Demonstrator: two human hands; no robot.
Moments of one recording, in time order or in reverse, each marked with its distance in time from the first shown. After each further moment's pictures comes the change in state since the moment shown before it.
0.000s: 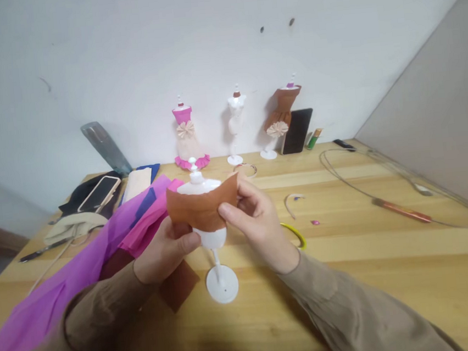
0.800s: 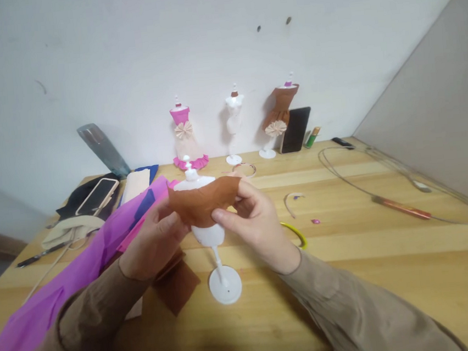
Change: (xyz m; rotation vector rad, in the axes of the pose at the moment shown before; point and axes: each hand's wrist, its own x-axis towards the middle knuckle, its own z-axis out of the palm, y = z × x) left_hand 0.009 0.020 0.000 -0.111 0.066 0.017; right_hand 0.001 -0.001 0.003 -0.051 0.038 -0.040
